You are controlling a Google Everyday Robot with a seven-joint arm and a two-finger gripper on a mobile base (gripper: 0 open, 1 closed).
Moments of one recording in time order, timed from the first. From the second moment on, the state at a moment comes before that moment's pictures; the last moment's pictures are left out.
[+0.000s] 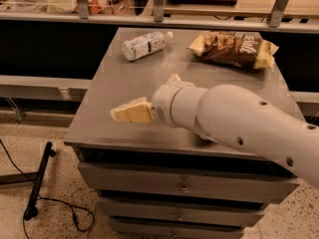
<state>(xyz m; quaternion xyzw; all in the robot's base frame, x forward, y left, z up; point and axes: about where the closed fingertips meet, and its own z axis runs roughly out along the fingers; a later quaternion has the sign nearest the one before) 0.536 0.016 0.879 -0.29 0.78 0.17 0.52</state>
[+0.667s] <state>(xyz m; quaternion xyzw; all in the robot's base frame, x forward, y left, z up) 0.559 0.050 0.871 -0.21 0.78 0.16 0.57</state>
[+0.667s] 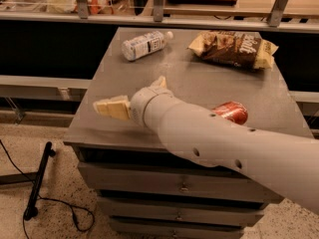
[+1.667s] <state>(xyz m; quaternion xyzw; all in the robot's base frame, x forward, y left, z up) 0.610 0.118 0.917 -0.16 0.72 0.13 0.66</state>
